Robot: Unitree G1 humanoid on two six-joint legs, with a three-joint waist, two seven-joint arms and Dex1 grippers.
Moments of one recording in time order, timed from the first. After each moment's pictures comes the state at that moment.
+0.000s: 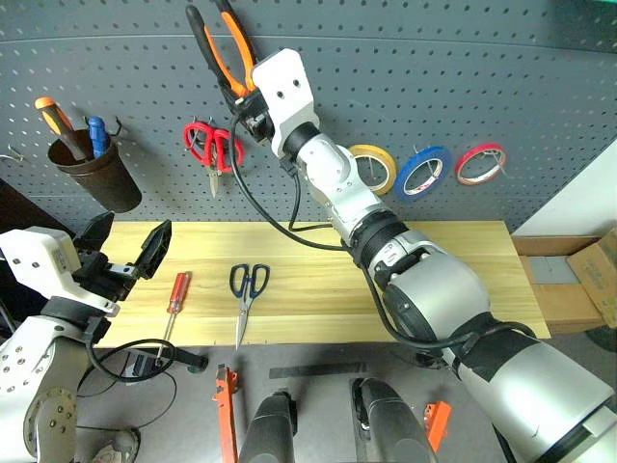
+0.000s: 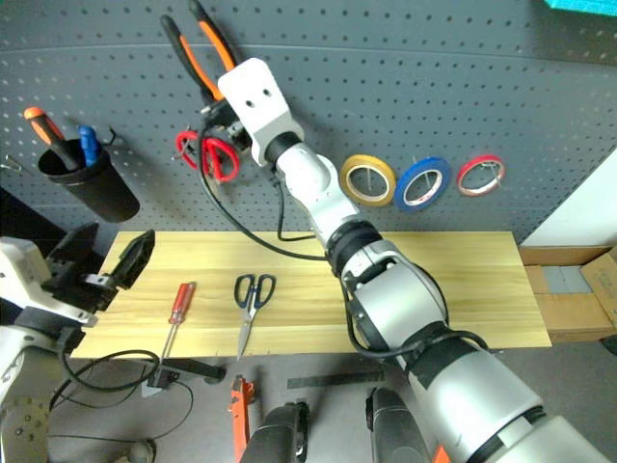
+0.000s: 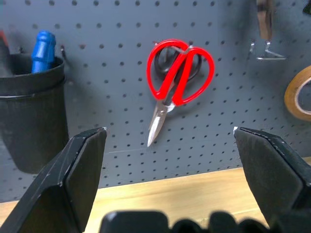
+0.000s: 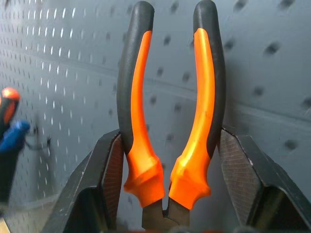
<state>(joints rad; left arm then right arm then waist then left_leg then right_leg) 0.11 0.55 0.58 -0.50 -0.67 0.39 -0.38 -1.49 0.19 0.12 1.29 -0.01 -0.53 0.12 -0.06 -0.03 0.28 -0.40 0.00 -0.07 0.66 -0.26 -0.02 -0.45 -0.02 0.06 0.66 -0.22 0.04</state>
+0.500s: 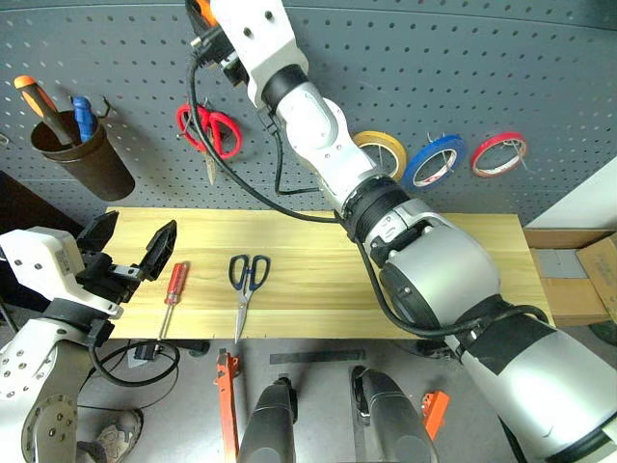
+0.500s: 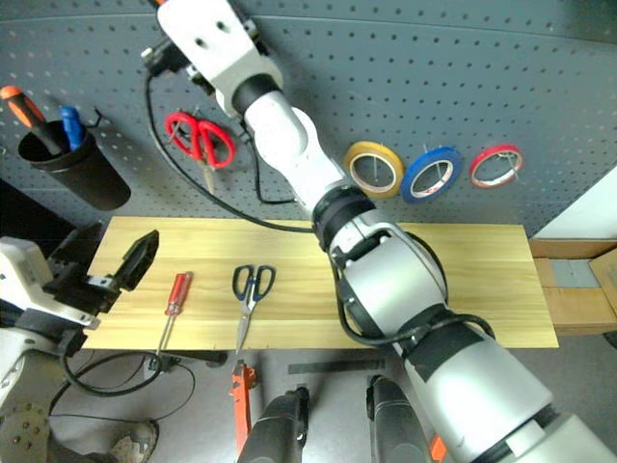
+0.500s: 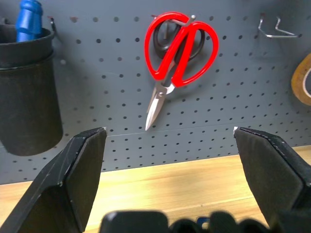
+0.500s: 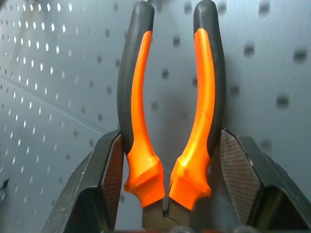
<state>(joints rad) 0.14 0.55 0.58 -0.57 -0.68 0.42 -0.34 -1.66 0.17 0.12 1.31 -0.14 -0.58 -0.07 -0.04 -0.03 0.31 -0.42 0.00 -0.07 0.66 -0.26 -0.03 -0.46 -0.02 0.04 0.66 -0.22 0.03</state>
